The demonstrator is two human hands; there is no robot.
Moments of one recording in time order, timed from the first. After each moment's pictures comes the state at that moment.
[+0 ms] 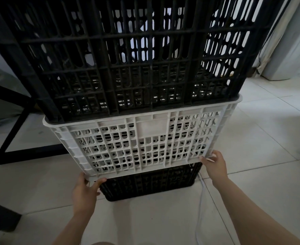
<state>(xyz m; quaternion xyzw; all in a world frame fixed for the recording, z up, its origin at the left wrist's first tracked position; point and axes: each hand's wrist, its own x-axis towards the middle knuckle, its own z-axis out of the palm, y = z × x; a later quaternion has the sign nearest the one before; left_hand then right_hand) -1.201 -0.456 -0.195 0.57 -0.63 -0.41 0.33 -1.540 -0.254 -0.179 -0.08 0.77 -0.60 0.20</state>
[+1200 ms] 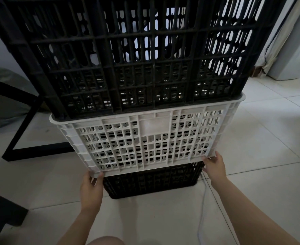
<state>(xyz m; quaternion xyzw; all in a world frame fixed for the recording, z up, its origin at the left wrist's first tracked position) -1.205 -0.444 -0.194 0.54 -0.61 -0.44 0.37 -1.536 -0.262 -0.187 -0.02 0.73 -0.64 0.24</state>
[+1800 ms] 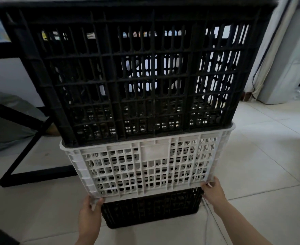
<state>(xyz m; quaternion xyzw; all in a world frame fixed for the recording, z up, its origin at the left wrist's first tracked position) -1.208 -0.453 -0.185 0.57 -0.61 -0.43 0.34 -1.531 -0.257 -0.180 -0.04 0.76 -0.59 0.27</state>
